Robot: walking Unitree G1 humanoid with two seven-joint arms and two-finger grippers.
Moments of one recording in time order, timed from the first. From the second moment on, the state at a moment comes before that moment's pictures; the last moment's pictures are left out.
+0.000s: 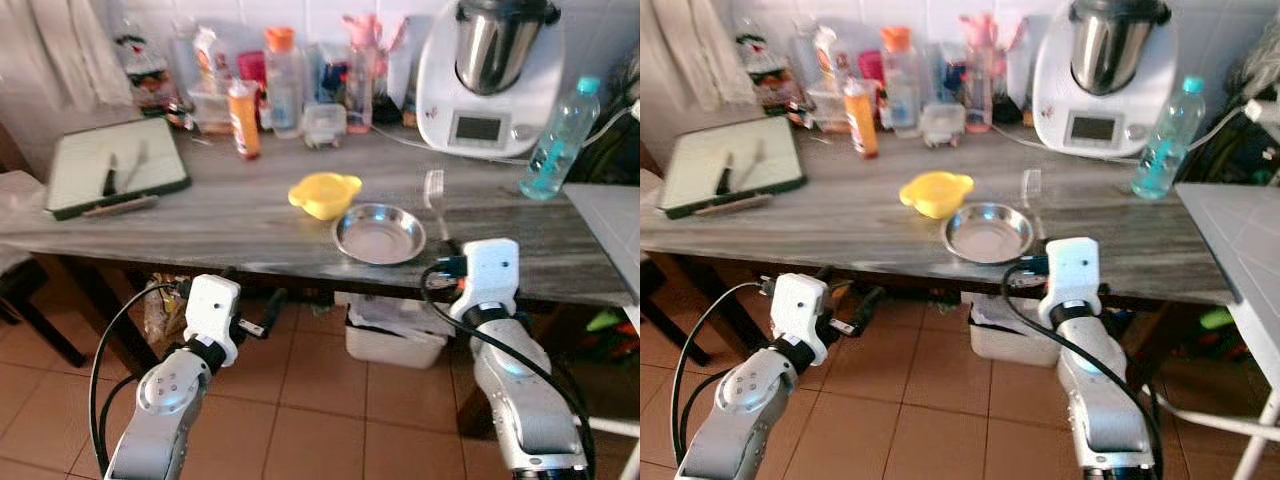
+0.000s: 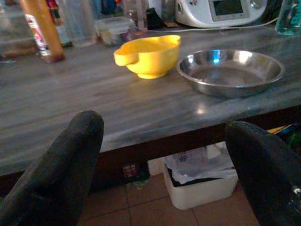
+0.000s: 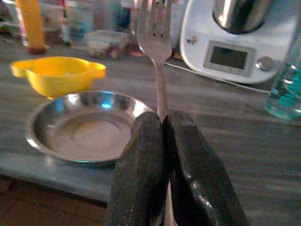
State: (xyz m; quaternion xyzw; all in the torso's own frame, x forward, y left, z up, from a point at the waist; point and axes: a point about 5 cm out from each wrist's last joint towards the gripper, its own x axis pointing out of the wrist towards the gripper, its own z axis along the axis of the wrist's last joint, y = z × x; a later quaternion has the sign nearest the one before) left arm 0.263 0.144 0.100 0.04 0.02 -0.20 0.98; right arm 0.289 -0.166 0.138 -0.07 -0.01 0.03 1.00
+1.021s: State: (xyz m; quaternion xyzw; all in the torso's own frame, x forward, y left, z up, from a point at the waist) left arm 0.264 0.139 0.105 0.03 0.01 -0.21 0.98; right arm 0.289 -0.167 0.139 -0.07 -0.01 0.02 1.00
